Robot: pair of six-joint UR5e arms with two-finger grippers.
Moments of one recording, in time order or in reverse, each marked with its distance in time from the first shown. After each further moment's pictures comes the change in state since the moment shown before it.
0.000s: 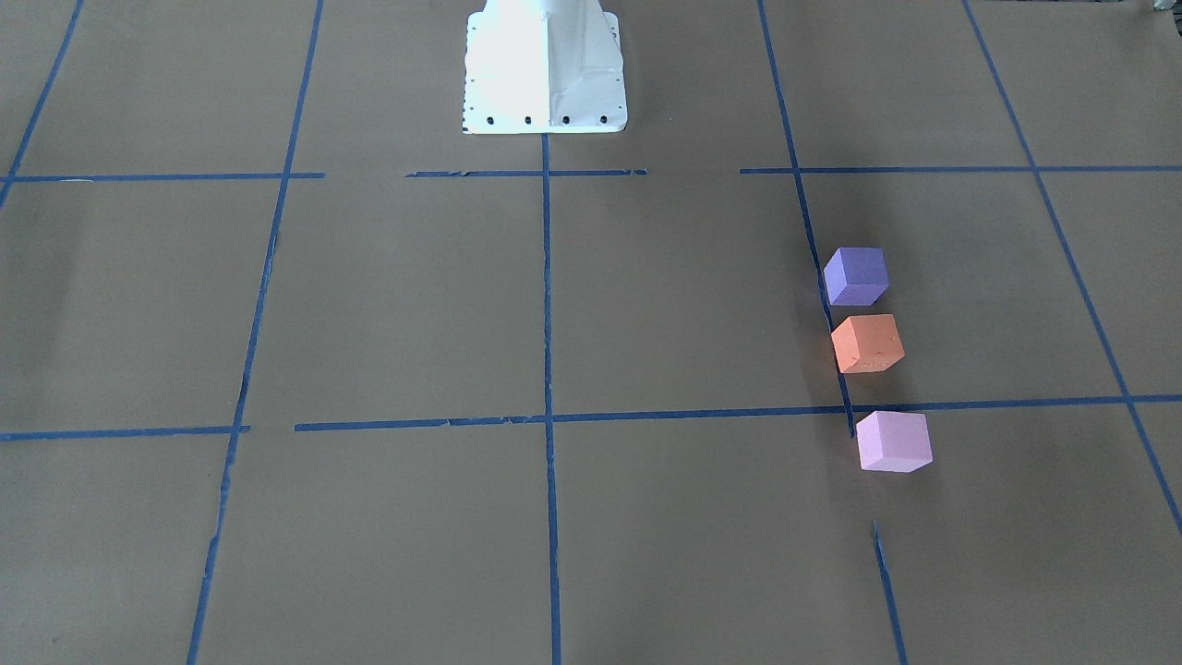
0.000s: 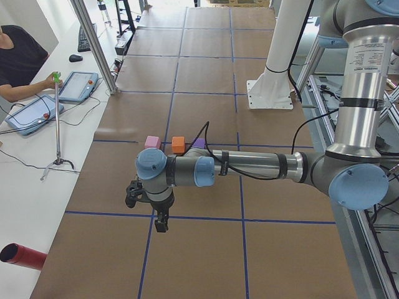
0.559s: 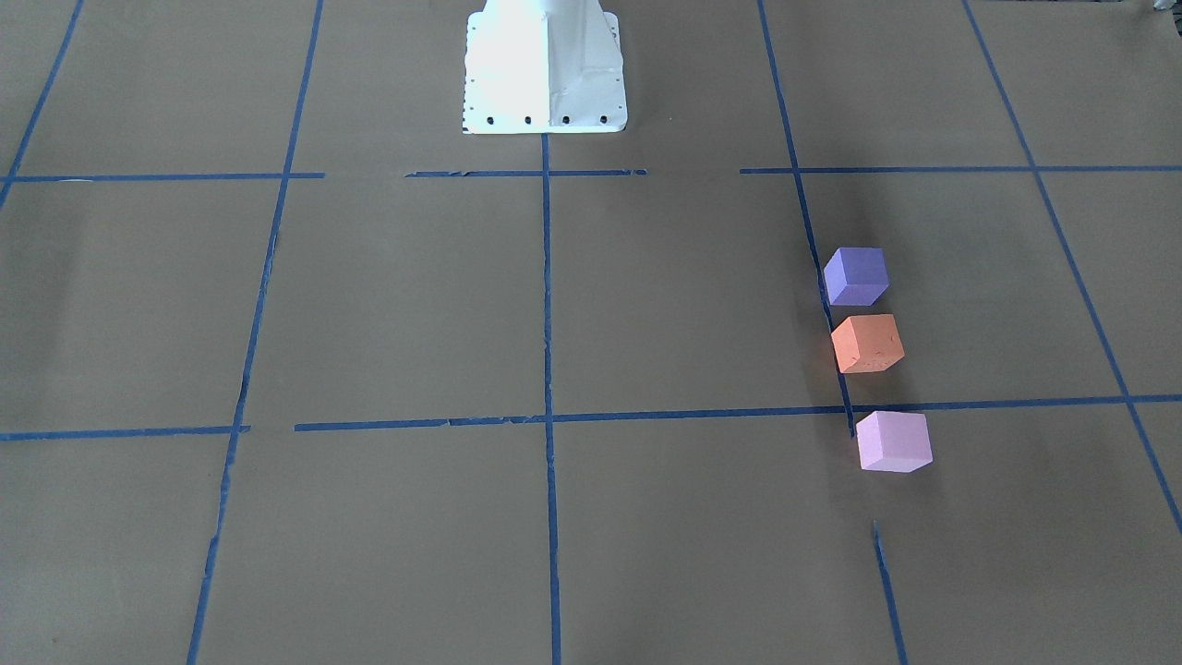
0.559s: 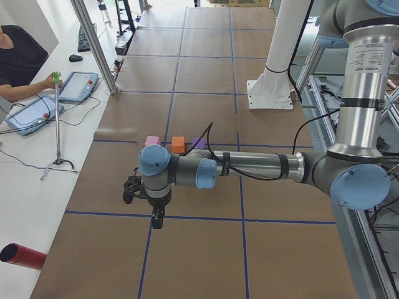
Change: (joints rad) left arm 0.000 0.002 -0.006 -0.081 -0.006 -0.064; right arm 0.000 0.000 0.000 0.000 0.000 0.000
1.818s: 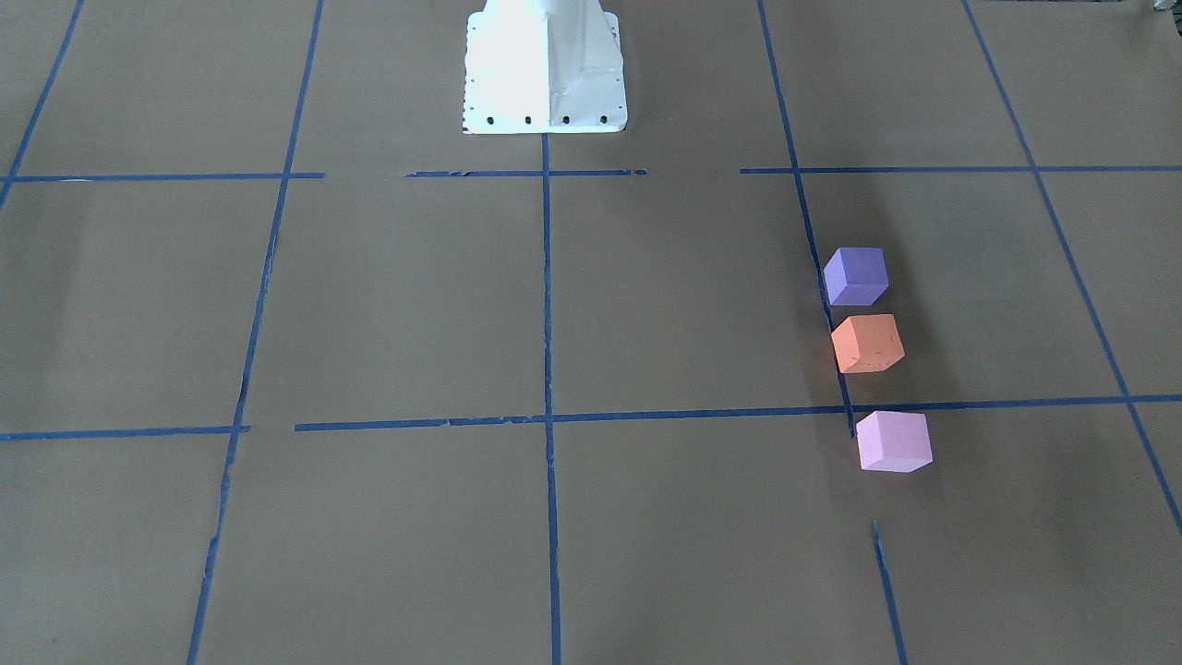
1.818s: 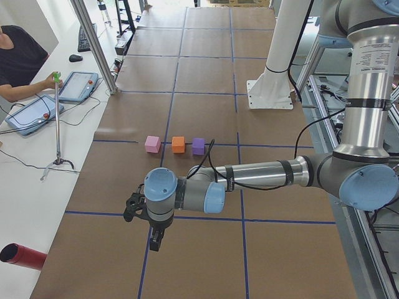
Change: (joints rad) left arm -0.061 0.026 0.132 -0.235 0.011 0.079; right arm 0.000 0.000 0.000 0.000 0.000 0.000
